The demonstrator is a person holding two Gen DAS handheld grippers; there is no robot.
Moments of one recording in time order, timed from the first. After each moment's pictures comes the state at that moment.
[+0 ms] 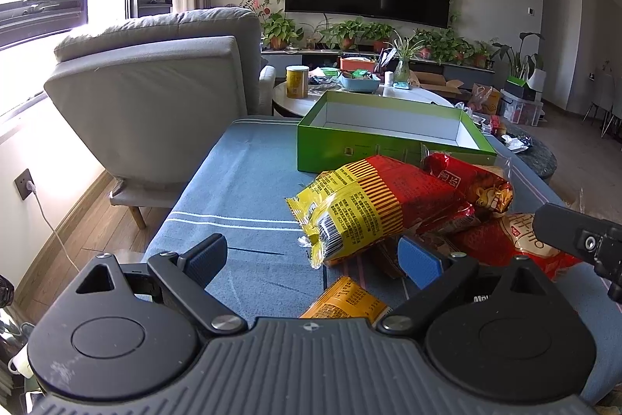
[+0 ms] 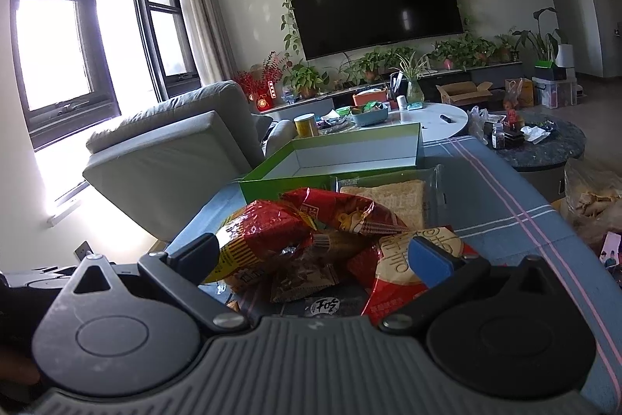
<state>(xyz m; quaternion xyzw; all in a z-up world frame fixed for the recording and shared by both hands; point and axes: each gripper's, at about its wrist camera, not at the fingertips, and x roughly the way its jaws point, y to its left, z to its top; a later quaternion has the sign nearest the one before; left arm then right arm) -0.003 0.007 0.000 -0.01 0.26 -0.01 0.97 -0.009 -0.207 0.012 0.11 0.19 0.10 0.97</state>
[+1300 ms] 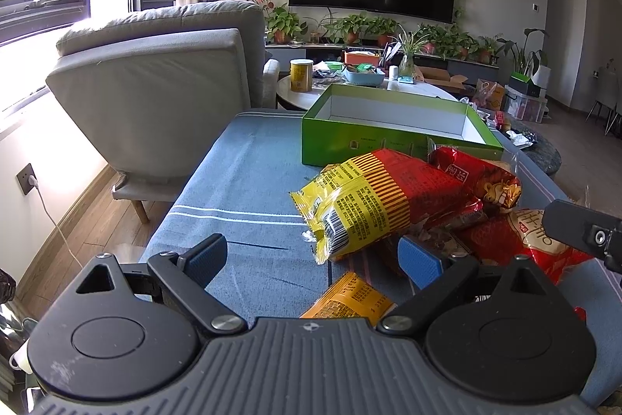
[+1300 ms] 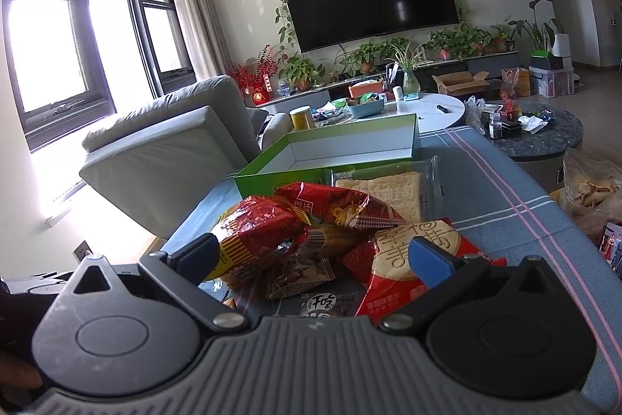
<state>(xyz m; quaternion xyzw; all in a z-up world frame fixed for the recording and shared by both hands) 0.001 0.009 -0.005 -0.01 0.26 0.00 0.96 -0.004 -0.211 0.012 0.12 0.21 0.10 0.97</state>
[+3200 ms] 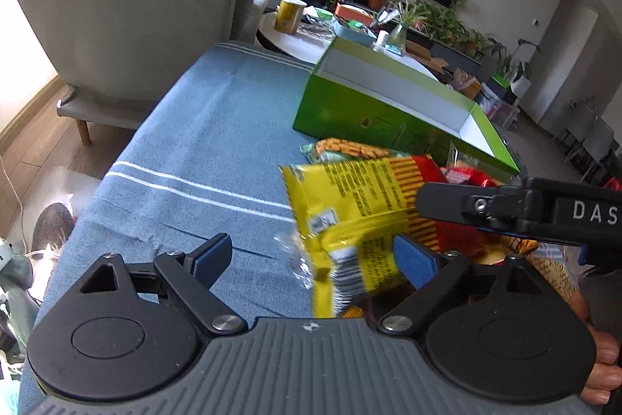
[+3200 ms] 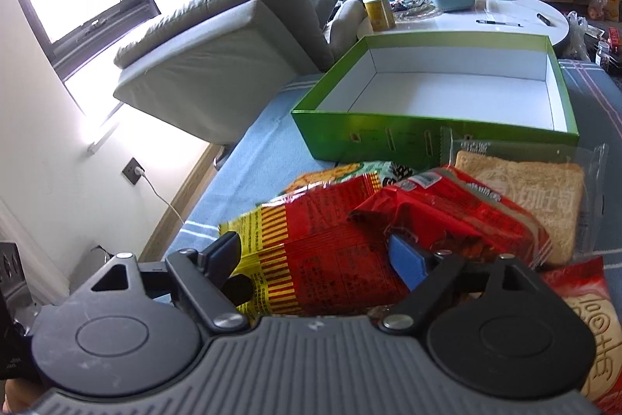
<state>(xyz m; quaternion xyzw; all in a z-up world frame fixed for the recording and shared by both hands) 0.087 0.055 -0.033 -0.14 0.36 -0.07 0.92 0.136 -0.157 0.011 0.10 0.39 0.24 0.88</state>
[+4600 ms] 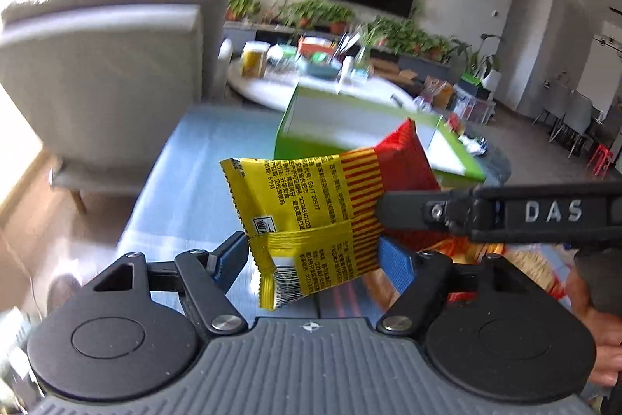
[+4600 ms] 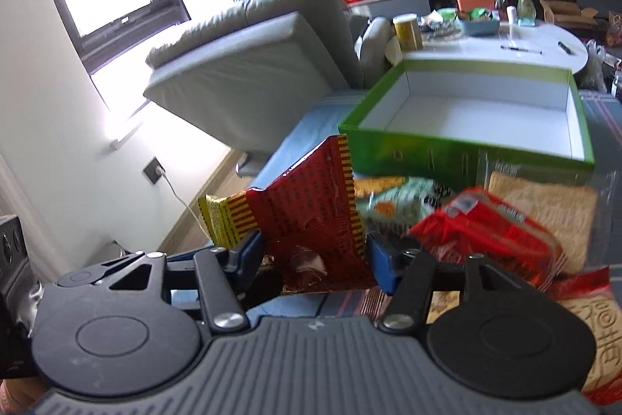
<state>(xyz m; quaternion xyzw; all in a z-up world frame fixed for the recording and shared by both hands) 0.071 0.052 0.018 -0.06 0.28 -0.11 0.95 0.117 -0.142 0.044 0.10 0.35 0.26 0.90</state>
